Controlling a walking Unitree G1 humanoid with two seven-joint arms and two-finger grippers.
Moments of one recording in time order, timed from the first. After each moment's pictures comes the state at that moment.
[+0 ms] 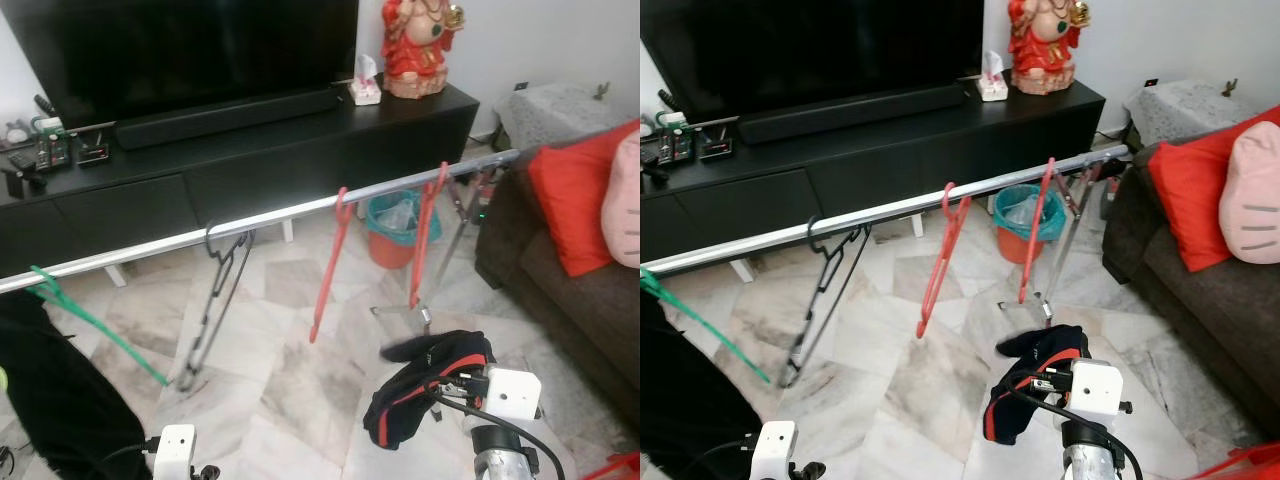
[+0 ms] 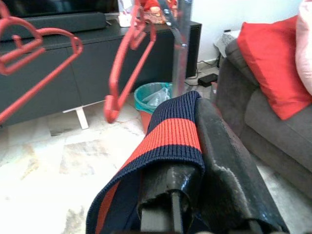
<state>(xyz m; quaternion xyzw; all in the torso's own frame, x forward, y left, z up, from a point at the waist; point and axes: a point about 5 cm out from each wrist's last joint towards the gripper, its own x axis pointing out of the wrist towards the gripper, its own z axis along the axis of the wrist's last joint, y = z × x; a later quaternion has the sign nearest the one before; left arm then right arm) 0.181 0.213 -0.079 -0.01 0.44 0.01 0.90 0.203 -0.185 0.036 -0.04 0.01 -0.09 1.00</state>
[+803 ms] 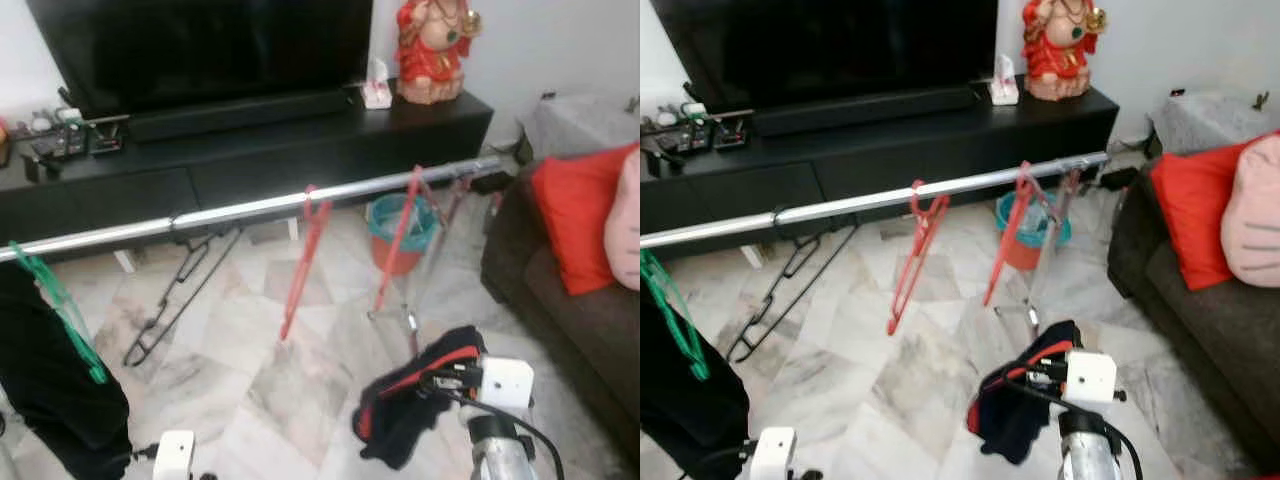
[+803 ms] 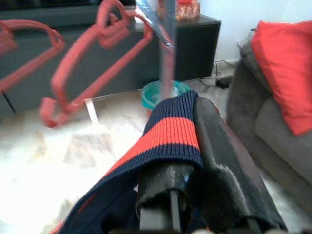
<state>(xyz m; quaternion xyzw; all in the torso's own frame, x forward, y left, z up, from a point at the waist) 0.180 0.205 -0.082 -0.01 0.45 0.01 0.89 0.211 -0.189 0.038 -0.05 0.03 -0.07 1.00</state>
